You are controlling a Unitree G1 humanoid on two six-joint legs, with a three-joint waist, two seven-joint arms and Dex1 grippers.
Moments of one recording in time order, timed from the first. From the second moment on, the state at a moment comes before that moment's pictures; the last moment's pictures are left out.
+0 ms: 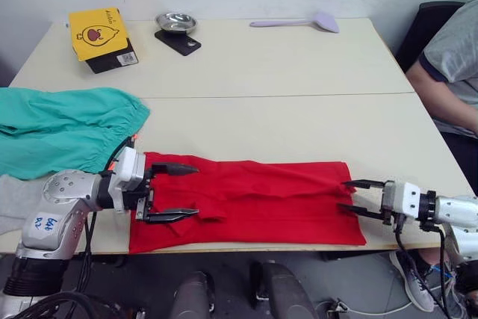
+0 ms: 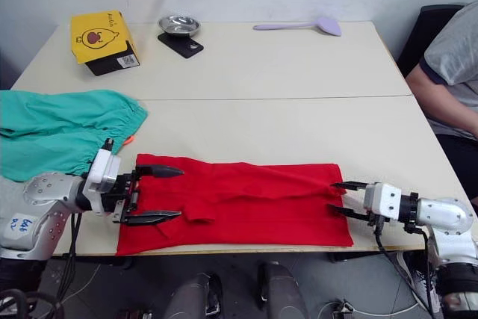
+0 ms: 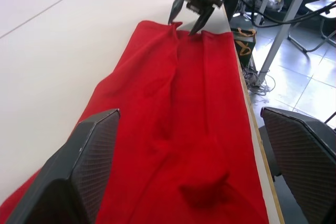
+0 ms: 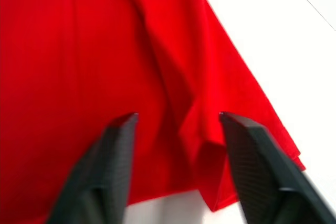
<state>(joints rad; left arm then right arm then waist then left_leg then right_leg) -0.16 0.77 0.13 -0.16 -0.58 0.27 -1.28 -0.12 -0.87 -0.09 0.34 0.41 -0.42 1.34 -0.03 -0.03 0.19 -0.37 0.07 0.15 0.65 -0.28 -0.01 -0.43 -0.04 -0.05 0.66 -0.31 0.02</state>
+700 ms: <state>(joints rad) -0.18 0.68 0.14 -0.11 -0.46 0.30 -0.99 -0.27 -0.64 0.00 0.17 0.33 -0.14 1.15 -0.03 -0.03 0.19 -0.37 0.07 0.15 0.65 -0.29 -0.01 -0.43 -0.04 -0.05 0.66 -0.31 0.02</state>
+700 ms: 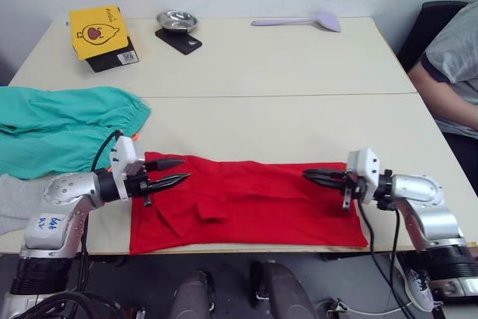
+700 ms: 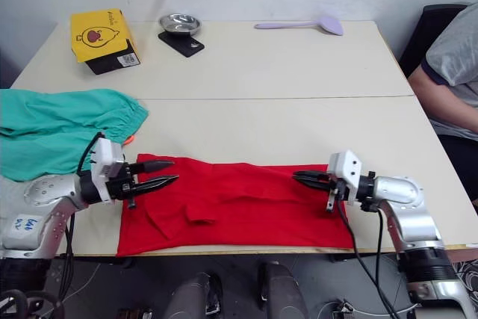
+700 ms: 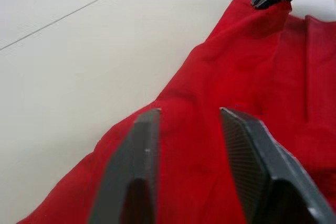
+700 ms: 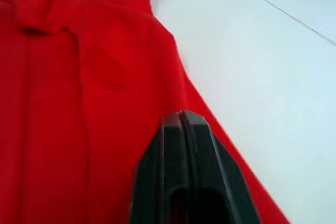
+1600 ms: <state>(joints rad) -0.18 0.72 0.15 0.20 -0.23 0.03 -0.83 -0.39 -0.61 -0.05 0.55 0.15 -0.37 0.85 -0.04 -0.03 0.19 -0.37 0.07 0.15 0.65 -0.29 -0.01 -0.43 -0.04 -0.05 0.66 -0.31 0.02</state>
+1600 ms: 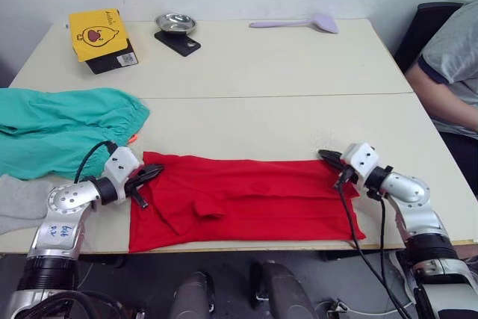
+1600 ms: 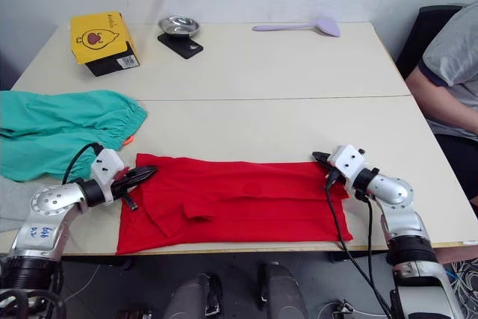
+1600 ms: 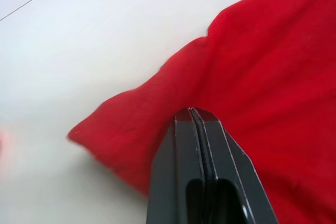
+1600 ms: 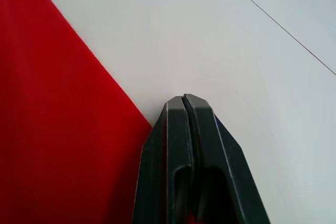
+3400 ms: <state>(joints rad) -0.26 0.55 -0.01 0.05 -0.25 0.21 -0.81 -0.35 -0.52 0.15 0.05 0.16 0.20 0.85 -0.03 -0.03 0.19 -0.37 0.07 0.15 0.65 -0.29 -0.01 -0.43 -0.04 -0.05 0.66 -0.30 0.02</state>
